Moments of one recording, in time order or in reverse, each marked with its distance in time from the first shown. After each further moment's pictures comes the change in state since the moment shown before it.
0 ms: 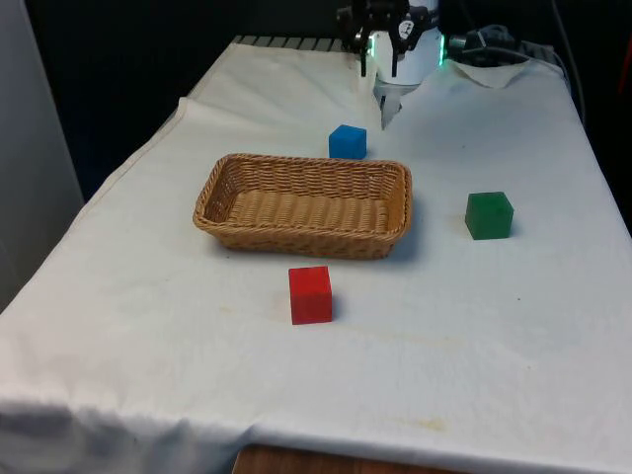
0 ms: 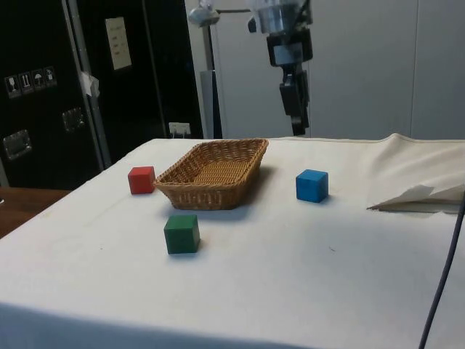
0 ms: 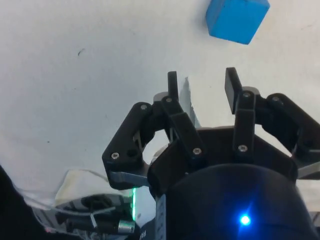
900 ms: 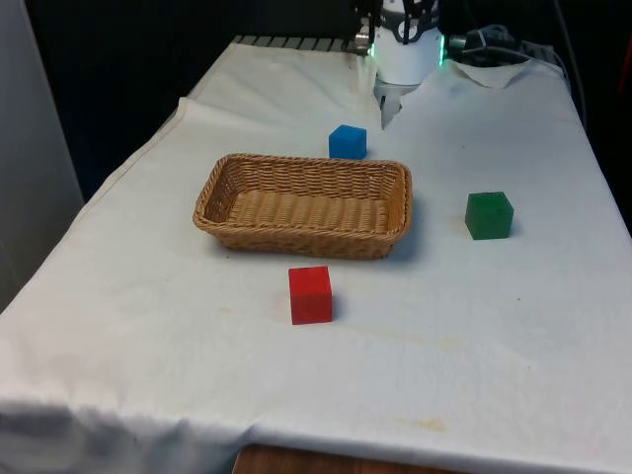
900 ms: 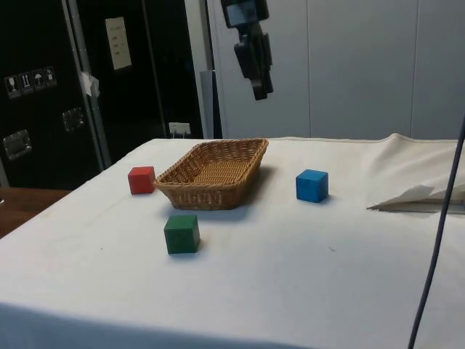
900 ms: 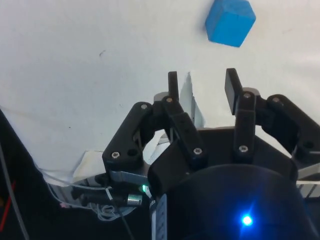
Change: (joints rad) arm 0.011 0.097 0.069 0.304 0.067 -0.266 0.017
